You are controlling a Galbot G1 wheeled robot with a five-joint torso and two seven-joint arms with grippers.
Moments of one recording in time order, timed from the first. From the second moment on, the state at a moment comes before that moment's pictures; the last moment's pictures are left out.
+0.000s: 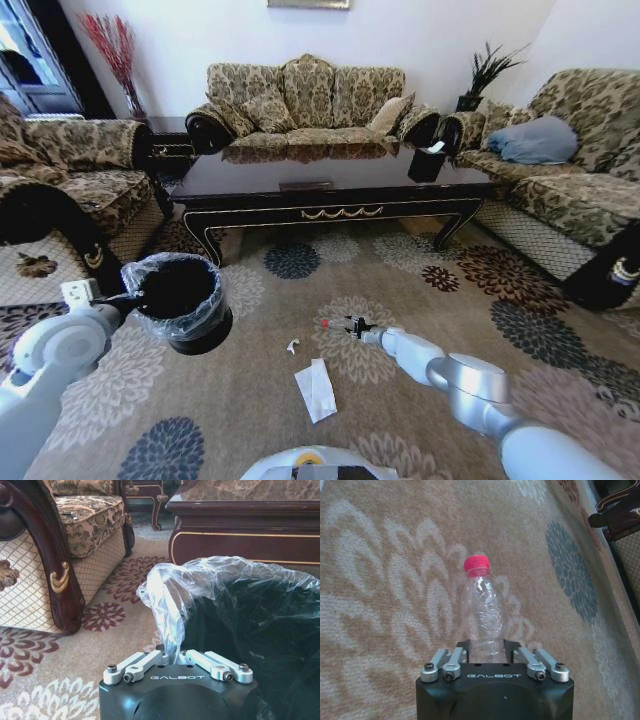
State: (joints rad) left arm 1.37 -0.70 -0.90 -2.10 -1.26 0.74 -0.64; right arm -0.32 1.26 -0.91 0.30 -0.07 0.46 0.02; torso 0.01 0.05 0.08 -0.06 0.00
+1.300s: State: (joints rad) left arm 1.31 -0.74 -0.78 -2.09 -1.23 0.73 -0.66; right arm -0.09 0.99 -0.80 1.12 0.13 0.49 0.17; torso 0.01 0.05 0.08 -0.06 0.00
